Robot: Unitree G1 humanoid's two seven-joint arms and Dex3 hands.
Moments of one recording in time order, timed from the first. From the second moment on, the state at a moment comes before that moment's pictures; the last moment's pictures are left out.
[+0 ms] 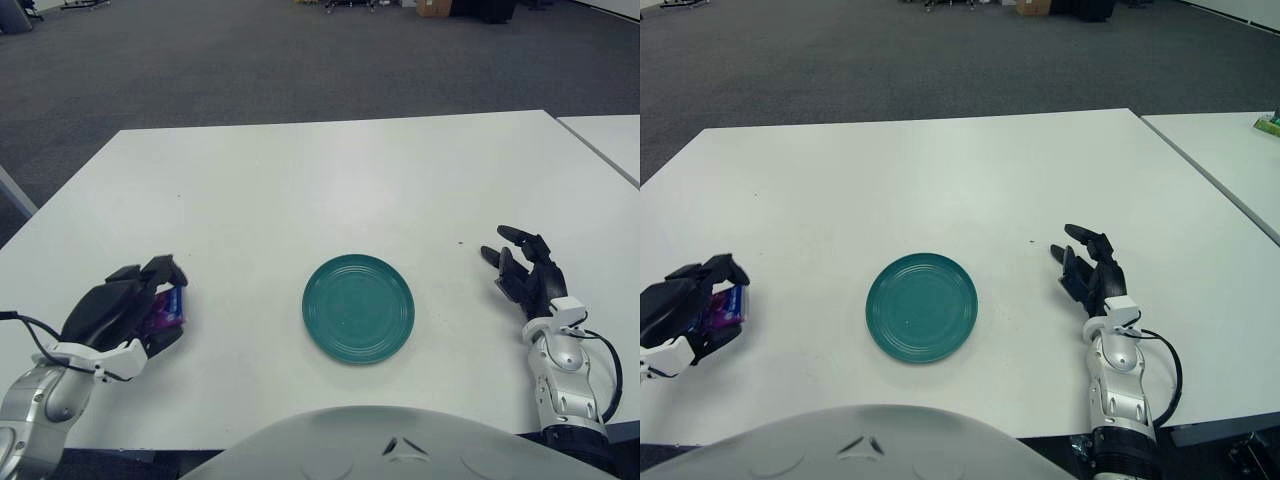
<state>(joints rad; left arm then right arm) 0.67 0.66 0.24 -0.44 0.55 -0.18 -0.08 0.22 -0.21 -0.23 0.15 0.10 -0.18 0.03</state>
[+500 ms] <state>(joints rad) 0.67 0.56 0.14 -0.64 0.64 -0.18 -0.21 0.22 -0.21 -0.23 0.17 0.09 -0.20 0.03</state>
